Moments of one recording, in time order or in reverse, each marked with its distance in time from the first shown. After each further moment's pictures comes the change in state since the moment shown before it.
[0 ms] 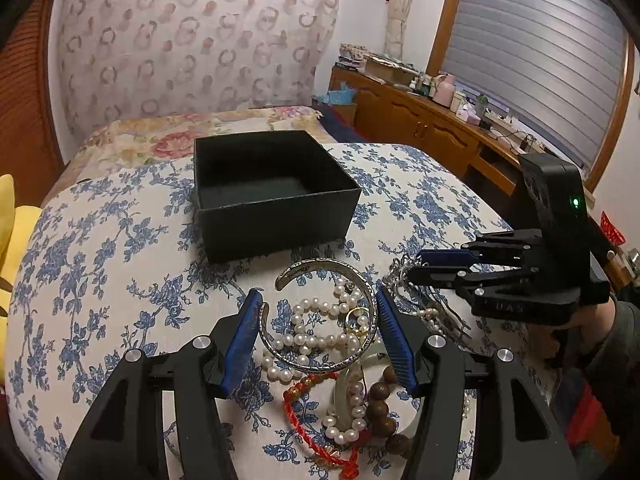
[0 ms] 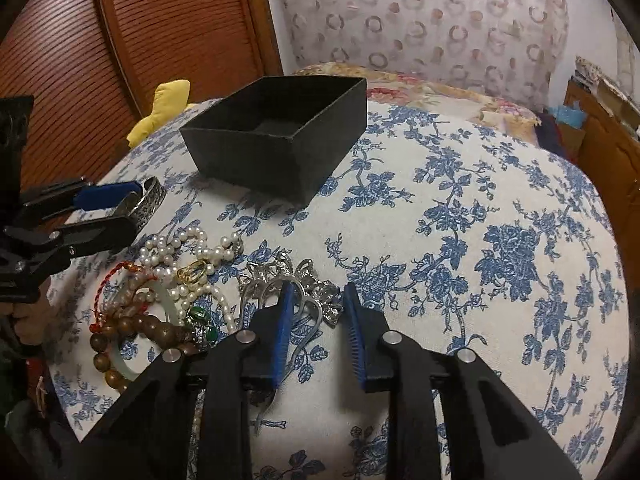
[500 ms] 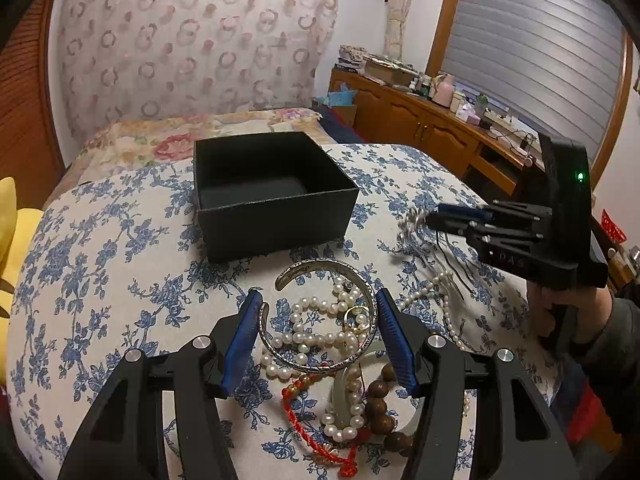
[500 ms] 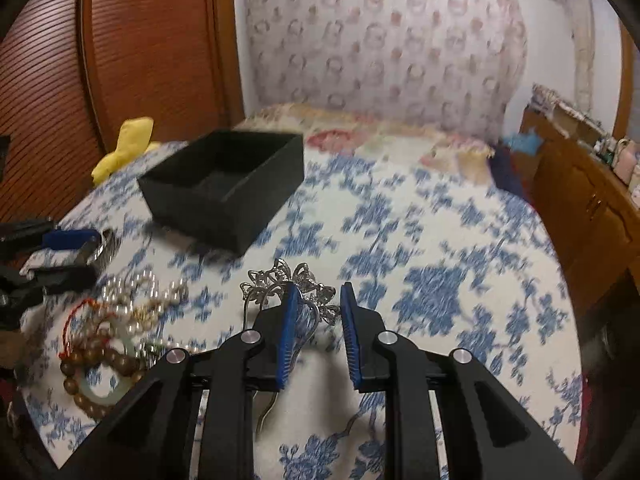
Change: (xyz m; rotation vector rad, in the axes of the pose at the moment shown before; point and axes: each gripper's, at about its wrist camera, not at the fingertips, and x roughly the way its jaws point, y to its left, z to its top) left arm -0.003 -0.001 -0.001 0.006 -0.008 0.002; right arm -0.025 -0.016 0.010 -0.018 -0.187 -0.211
